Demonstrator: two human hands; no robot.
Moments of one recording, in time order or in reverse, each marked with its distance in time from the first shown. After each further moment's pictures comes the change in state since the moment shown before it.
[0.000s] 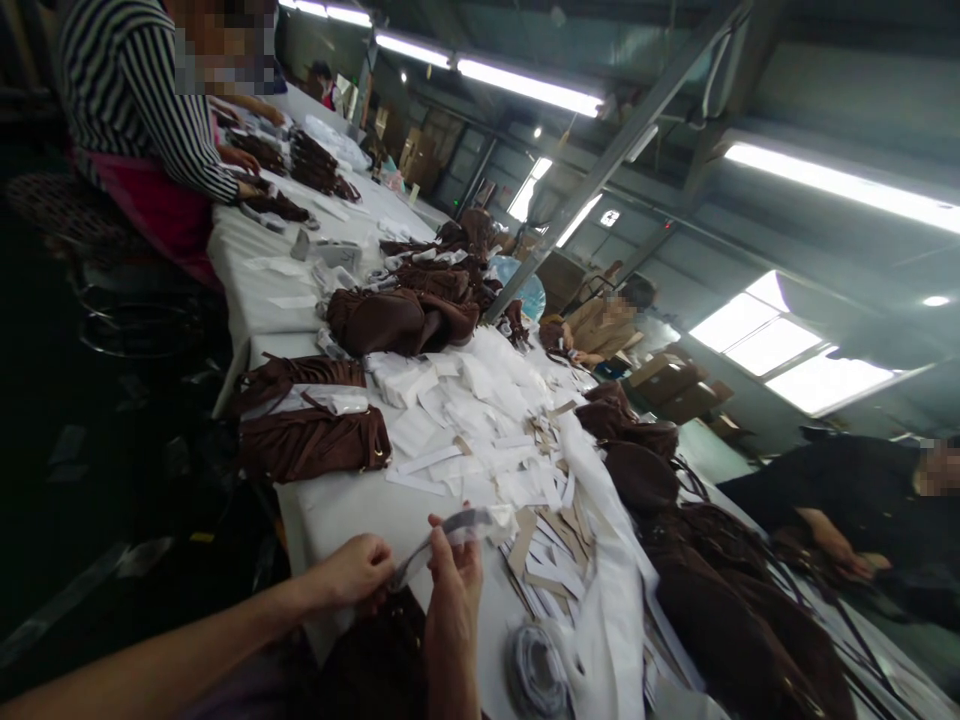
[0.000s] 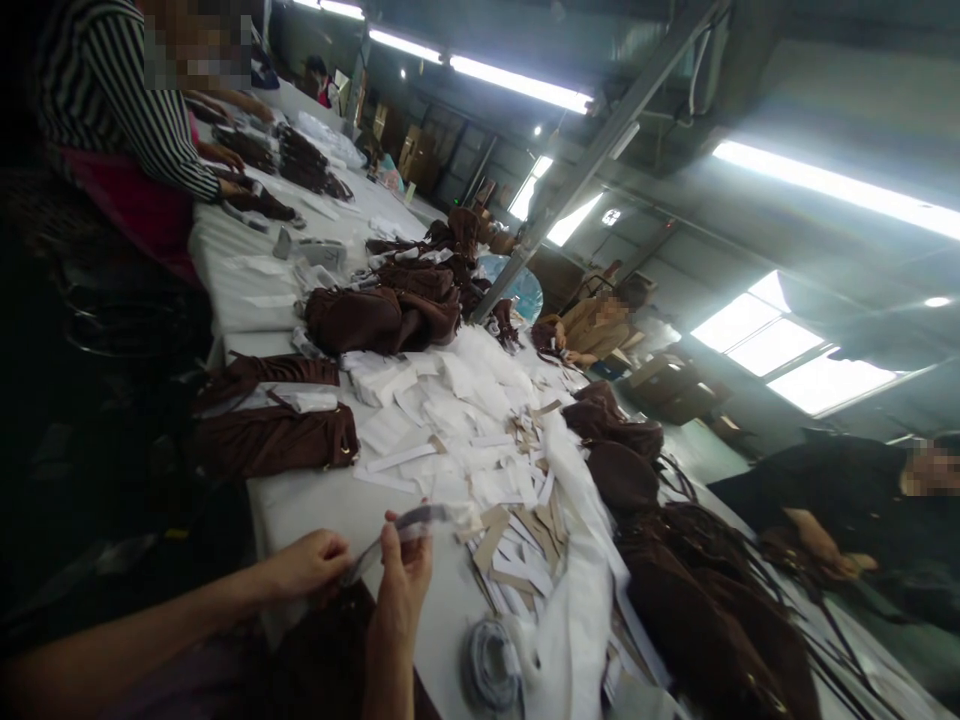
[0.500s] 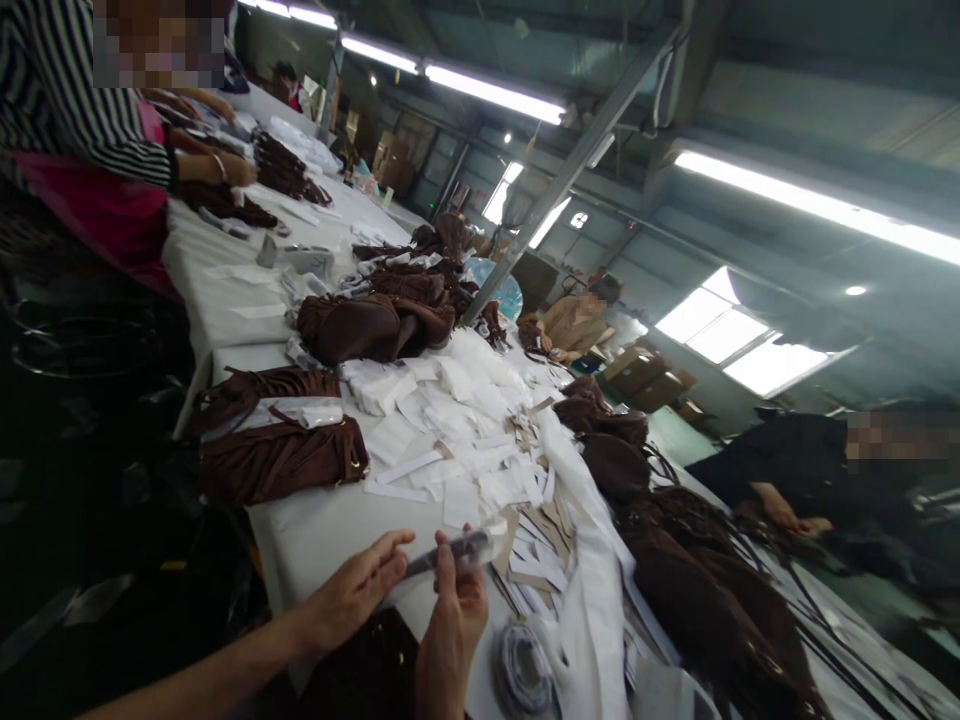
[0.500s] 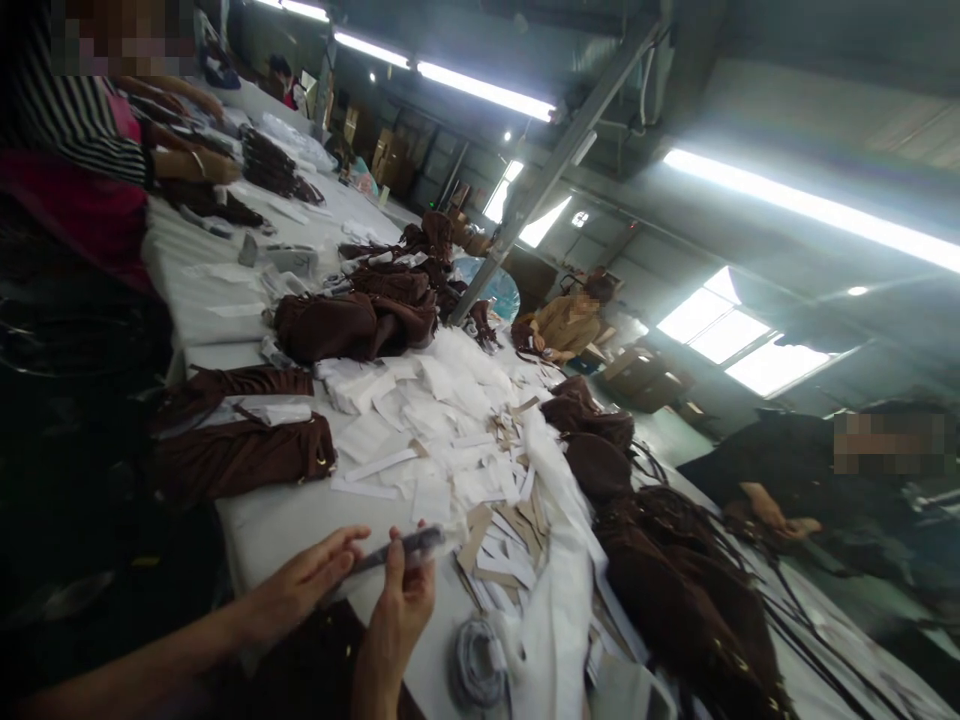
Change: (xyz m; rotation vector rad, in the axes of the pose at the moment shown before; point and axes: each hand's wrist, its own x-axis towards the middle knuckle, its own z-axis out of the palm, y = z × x) left_hand -0.017 0.031 0.005 -0.086 0.045 0.332; right_hand -0.006 0.000 -0.014 0.072 0.227 -0.092
